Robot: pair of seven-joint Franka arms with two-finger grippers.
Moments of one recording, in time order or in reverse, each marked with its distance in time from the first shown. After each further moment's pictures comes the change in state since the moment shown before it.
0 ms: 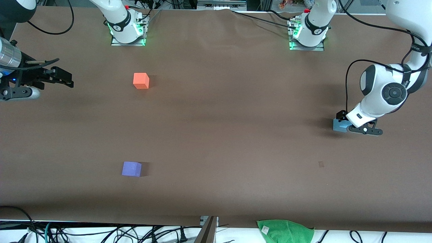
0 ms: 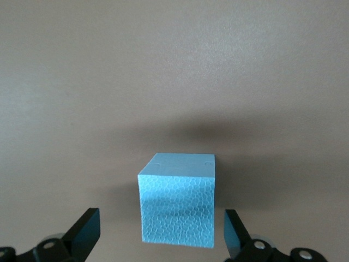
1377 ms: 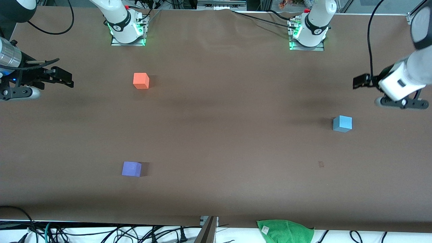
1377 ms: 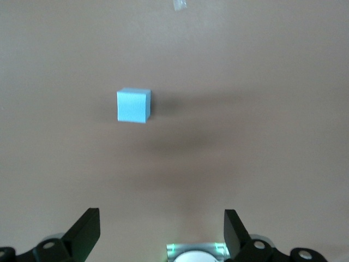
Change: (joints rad) left arm -0.145 -0.209 -0.002 0.501 -0.237 -0.897 -0.017; right arm 0.000 0.000 0.000 0.000 0.000 0.000 0.000
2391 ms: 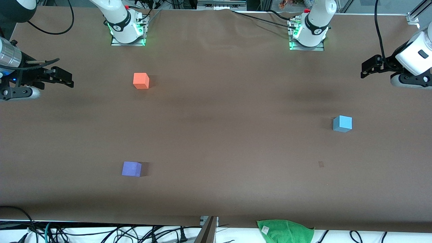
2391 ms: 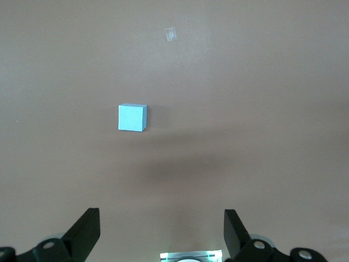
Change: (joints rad) left arm -0.014 -0.160 -0.002 0.019 -0.045 -0.053 -0.002; right arm 0.000 0.000 0.000 0.000 0.000 0.000 0.000
